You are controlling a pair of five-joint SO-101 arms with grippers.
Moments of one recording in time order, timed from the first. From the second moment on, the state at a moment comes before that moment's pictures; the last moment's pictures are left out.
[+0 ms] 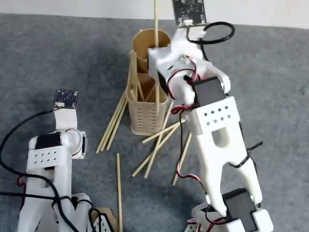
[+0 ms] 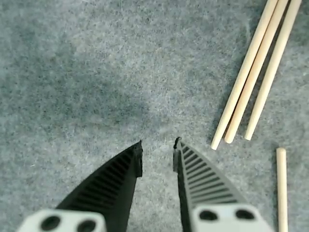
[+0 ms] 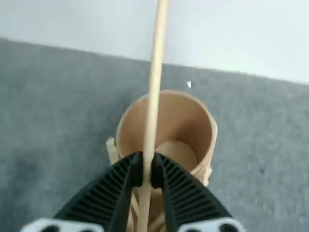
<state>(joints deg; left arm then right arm) -17.4 -40.0 61.1 58.7 -6.0 -28.8 -10.9 -11.6 59.0 -6.2</state>
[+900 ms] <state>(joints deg) -17.4 -40.0 61.1 58.7 -6.0 -28.8 -14.9 -5.1 38.4 -6.1</state>
